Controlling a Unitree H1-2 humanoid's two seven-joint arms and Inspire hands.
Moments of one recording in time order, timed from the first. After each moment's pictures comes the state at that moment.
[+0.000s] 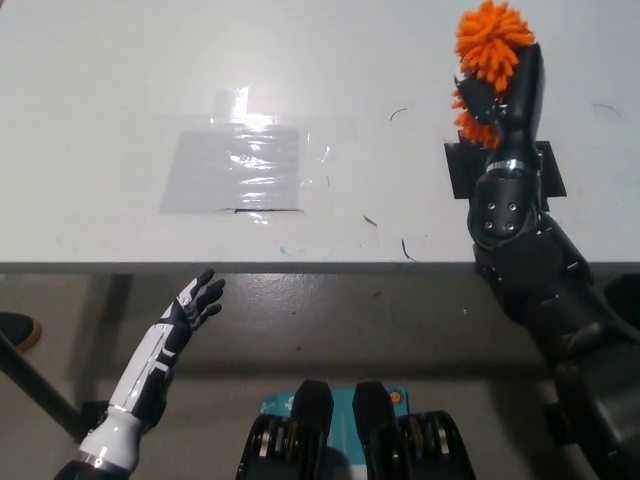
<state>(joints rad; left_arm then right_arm) -0.09 0.21 -0.04 0.06 -0.07 -0.31 -0.20 -1.07 -0.07 0.12 1.29 -0.20 -0.50 -0.64</state>
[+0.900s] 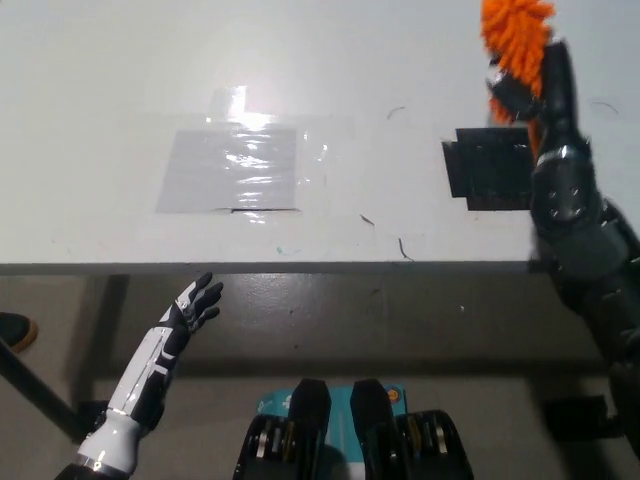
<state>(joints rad) -0.08 0.21 -0.04 0.06 -0.06 -0.31 -0.20 -1.04 -0.22 0.10 1.08 -0.23 -0.45 -0.42</state>
